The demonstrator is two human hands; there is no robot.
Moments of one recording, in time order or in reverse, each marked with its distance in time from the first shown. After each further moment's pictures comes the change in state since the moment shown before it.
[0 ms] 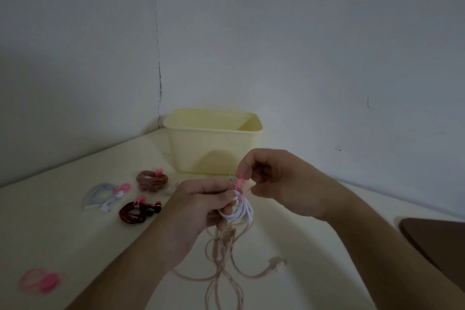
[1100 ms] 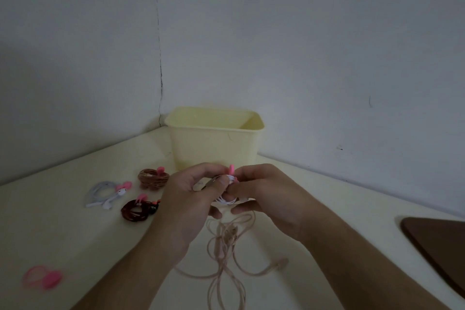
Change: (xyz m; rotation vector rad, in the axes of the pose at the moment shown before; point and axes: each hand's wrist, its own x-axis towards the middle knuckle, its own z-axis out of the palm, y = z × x) left_hand -0.005 0.005 0.003 0.188 0.246 0.216; right_hand 0.004 -0.007 0.045 0.414 0.053 0.306
